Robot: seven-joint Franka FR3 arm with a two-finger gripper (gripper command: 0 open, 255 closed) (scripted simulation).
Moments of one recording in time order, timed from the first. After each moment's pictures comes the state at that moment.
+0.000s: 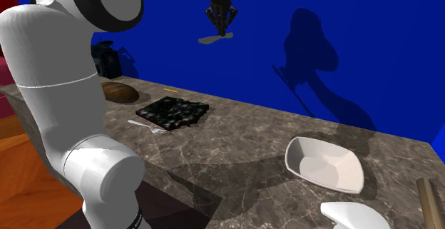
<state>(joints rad) -0.03 0.00 -0.04 -1.32 0.00 1.37 -0.06</state>
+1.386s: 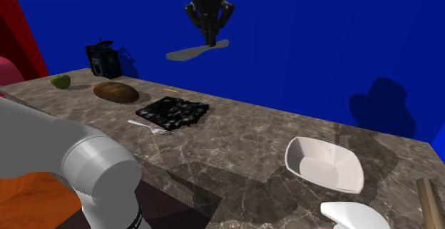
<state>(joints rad) -0.13 -0.69 -0.19 -1.93 -0.11 1.30 -0.31</state>
